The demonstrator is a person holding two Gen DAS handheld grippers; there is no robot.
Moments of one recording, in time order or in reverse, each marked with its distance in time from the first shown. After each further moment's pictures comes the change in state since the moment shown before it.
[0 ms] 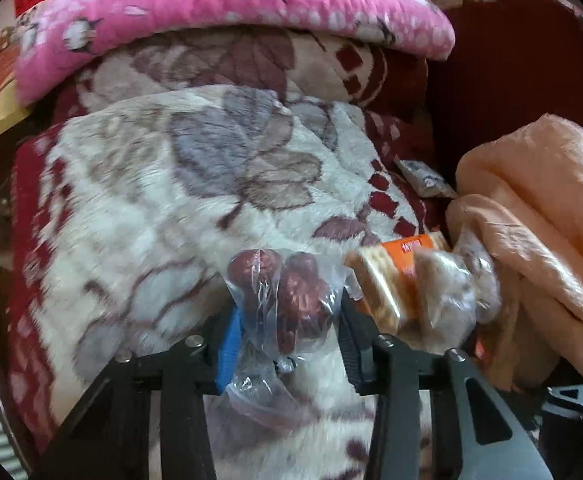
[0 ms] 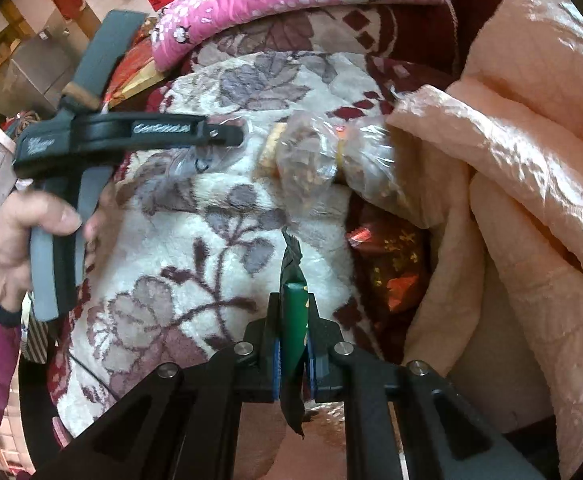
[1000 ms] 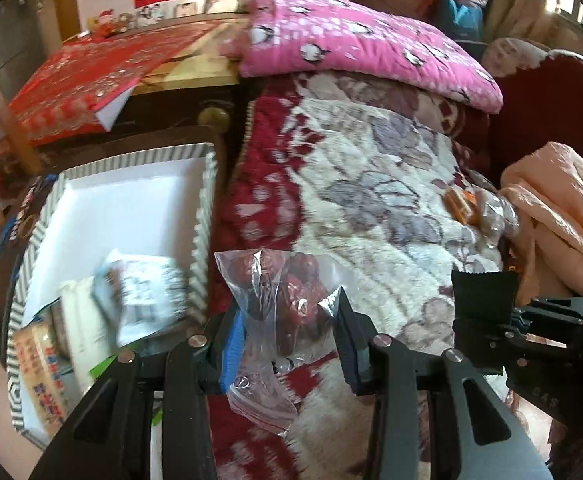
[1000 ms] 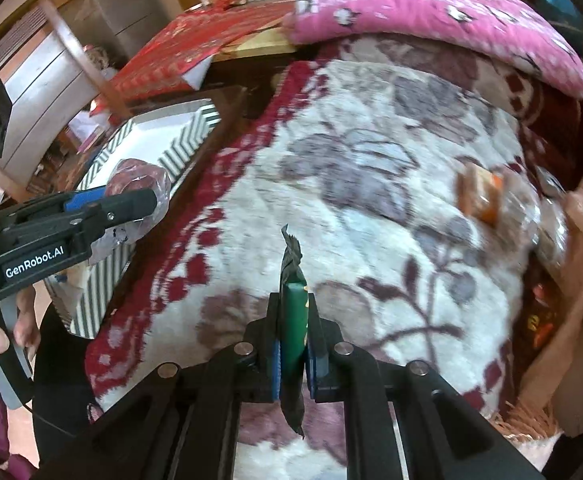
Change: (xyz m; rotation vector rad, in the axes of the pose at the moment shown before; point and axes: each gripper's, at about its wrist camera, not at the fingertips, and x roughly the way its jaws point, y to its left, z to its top) left arm -0.172 0.085 -0.155 -0.199 -0.152 0.270; right arm 0.013 0.153 -0.009 -0.279 0.016 0.103
